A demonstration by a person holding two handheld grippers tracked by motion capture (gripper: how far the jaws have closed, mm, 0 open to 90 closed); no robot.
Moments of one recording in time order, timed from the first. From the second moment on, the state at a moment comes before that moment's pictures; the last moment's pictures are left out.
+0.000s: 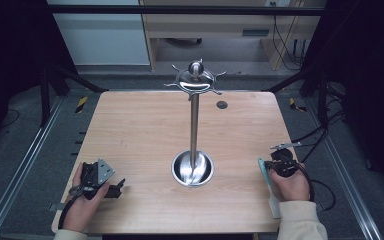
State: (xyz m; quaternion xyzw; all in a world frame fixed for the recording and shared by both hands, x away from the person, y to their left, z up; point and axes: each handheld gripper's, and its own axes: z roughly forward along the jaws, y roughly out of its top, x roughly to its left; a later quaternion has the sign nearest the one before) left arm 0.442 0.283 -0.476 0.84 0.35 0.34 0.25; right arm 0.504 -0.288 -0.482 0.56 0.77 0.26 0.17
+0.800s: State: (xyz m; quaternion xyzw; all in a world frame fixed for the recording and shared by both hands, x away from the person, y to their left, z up) left arm 0.442 0.283 -0.476 0.84 0.35 0.34 0.25; right arm 0.499 -0.276 -0.475 0.54 0.78 0.27 0.17
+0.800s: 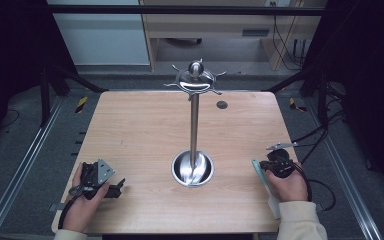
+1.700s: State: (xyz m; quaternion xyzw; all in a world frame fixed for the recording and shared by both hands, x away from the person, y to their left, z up) left arm 0.439 0.281 -0.477 0.84 0.35 0.33 0.25; right arm 0.512 -0.242 -0.443 0.53 0.82 0.19 0.12
